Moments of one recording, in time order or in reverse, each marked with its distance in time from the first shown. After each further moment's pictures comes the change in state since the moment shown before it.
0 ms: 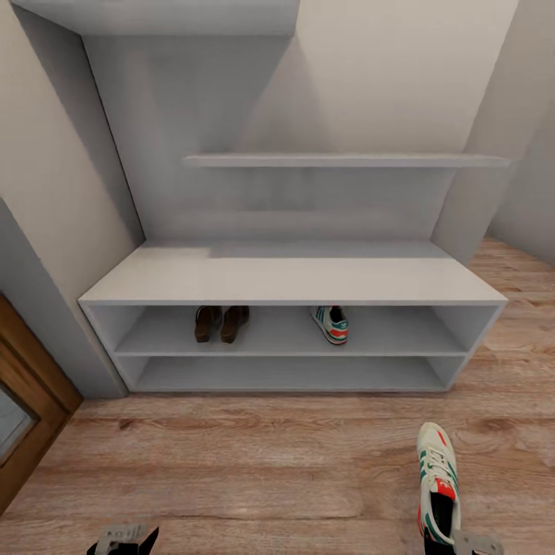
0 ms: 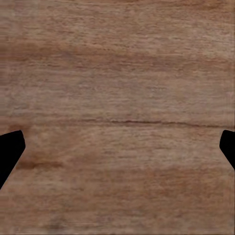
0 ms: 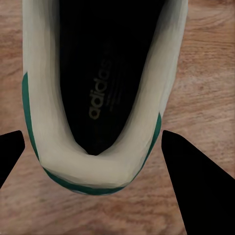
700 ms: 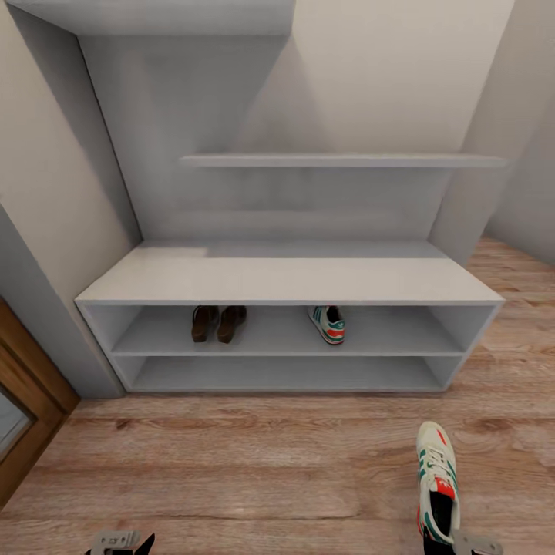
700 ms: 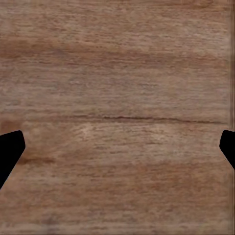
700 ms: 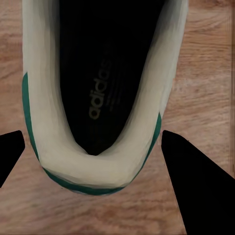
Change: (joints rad) left arm 0.021 0.016 -0.001 -0.004 0.022 -0.018 -0.039; right arm 0.000 0.003 -0.001 -0.001 -0.002 -0.008 -0.001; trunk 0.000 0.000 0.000
